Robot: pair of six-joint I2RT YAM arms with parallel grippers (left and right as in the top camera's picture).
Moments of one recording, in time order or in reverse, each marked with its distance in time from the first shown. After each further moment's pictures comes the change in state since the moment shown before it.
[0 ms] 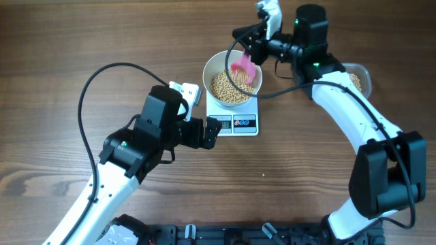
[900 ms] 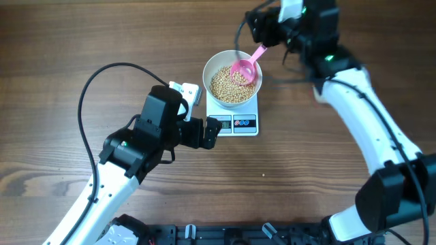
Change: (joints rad) left arm 0.000 0.000 0.000 0.000 0.000 0.000; right arm -0.020 -0.088 0.174 -0.336 0.431 0.179
